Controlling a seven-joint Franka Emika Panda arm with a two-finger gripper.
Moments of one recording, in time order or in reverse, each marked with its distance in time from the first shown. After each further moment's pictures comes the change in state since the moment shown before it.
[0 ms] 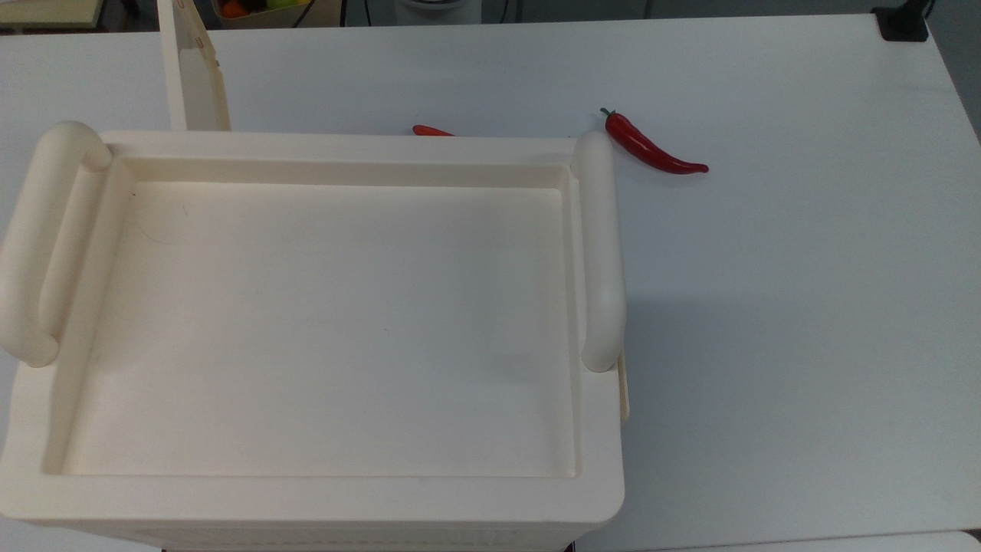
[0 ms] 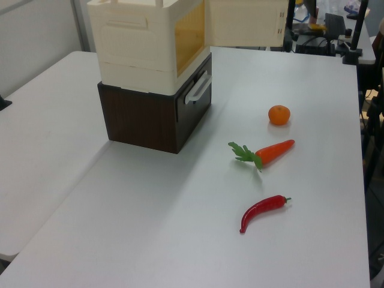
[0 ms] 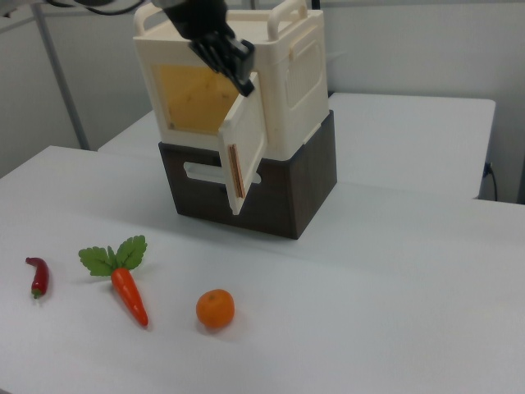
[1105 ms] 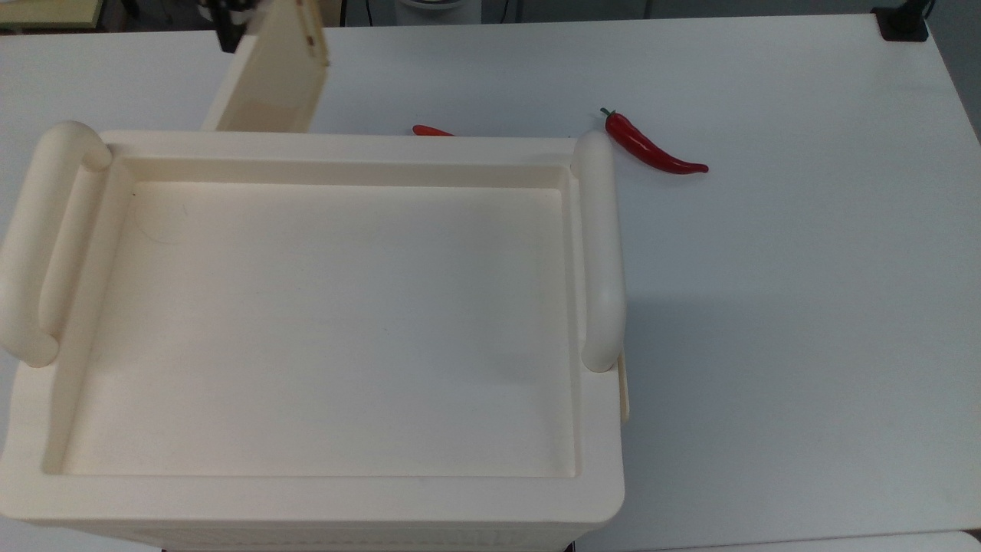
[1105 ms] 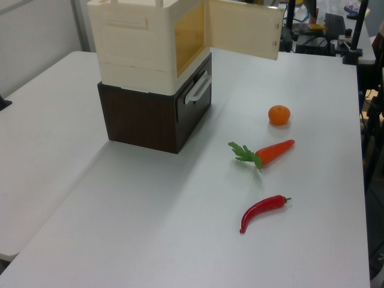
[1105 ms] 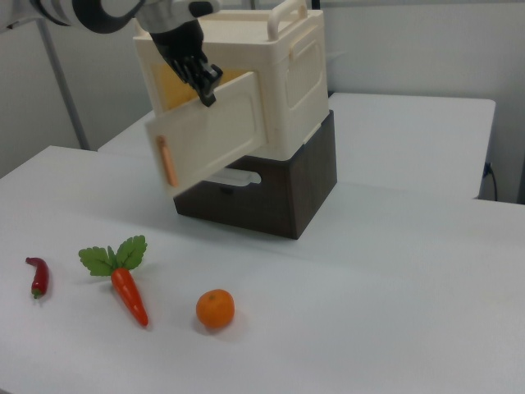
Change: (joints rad) arm 0.097 0.077 0.024 -0.019 0.159 0.040 0.093
